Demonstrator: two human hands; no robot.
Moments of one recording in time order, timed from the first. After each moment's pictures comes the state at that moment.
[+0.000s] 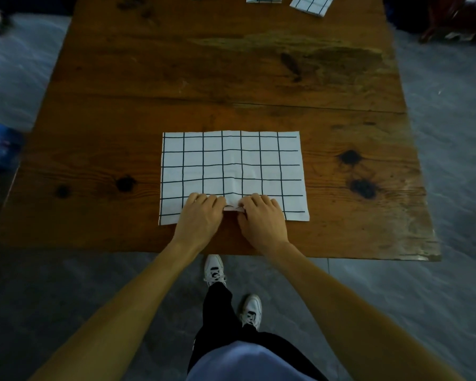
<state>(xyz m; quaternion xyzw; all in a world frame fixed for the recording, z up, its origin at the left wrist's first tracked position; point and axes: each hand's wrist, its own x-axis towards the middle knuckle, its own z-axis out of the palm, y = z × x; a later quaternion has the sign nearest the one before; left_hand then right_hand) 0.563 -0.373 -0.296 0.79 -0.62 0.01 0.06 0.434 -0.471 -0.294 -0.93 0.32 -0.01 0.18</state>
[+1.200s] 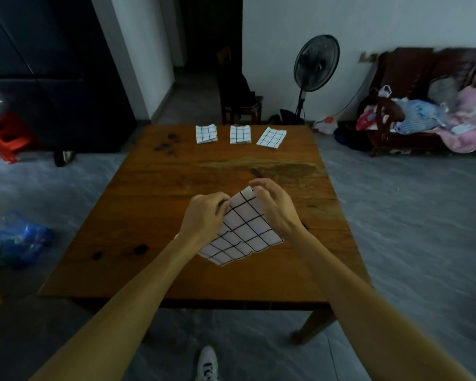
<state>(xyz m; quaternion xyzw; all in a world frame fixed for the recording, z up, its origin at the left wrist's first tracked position) 0.505 -0.411 -0.072 0.76 -0.56 0.04 0.33 0.363 -0.527 -0.052 -0.78 0.28 -0.28 0.48</state>
